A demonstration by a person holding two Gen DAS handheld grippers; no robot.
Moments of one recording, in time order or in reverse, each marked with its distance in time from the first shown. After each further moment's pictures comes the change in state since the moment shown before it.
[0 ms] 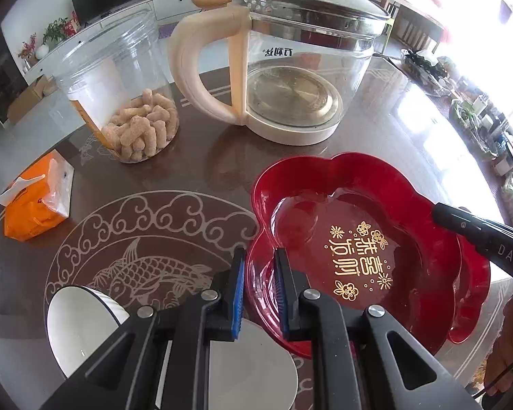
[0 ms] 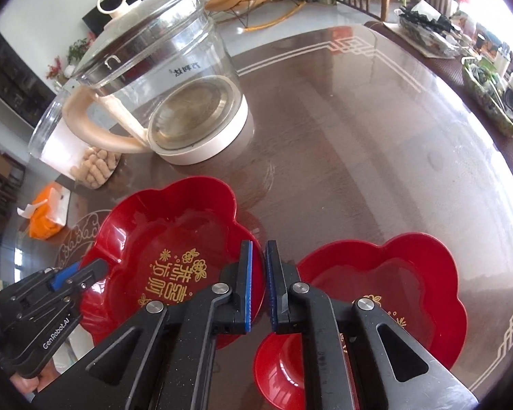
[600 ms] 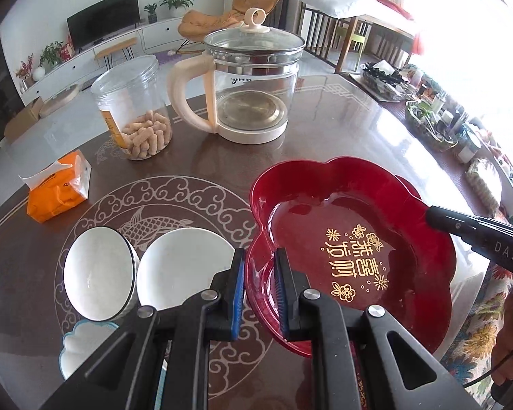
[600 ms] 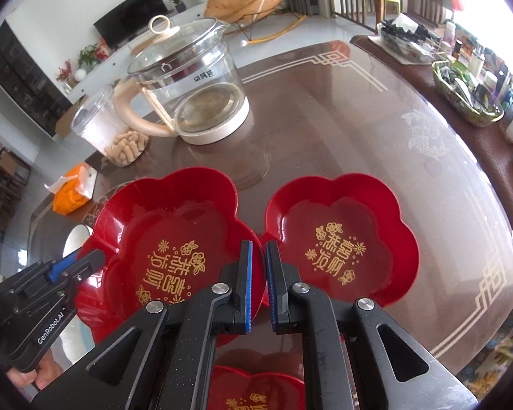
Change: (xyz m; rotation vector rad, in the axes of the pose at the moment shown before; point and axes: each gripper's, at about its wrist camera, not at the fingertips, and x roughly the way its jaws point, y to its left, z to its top) left arm -0.099 -0.031 -0.077 0.053 -0.129 -0.054; right arm -0.100 -0.005 -0.073 -0.019 -0.063 0.001
